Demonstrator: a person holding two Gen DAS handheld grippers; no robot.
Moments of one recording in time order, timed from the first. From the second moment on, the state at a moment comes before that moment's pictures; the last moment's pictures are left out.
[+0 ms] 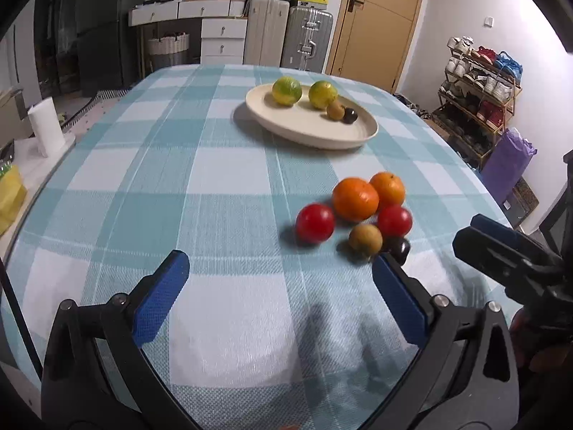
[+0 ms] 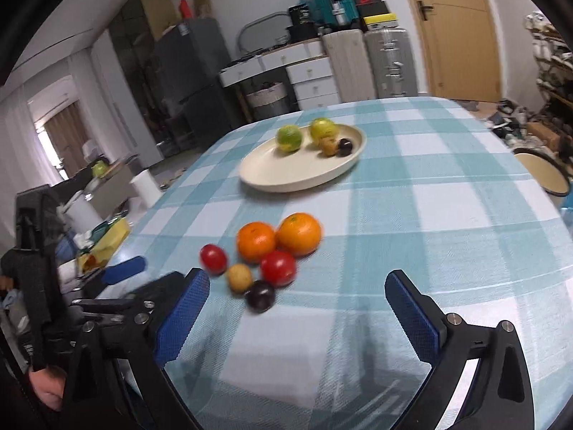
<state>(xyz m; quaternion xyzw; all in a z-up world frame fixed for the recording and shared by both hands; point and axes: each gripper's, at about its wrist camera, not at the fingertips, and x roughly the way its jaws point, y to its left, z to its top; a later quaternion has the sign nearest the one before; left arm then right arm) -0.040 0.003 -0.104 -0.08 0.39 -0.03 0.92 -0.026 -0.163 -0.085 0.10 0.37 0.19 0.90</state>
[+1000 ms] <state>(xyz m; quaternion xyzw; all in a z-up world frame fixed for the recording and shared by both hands) -0.042 0.020 -0.106 -0.09 0.38 -0.02 0.92 -0.007 -0.127 -0.115 0.08 0.42 0.23 0.87</state>
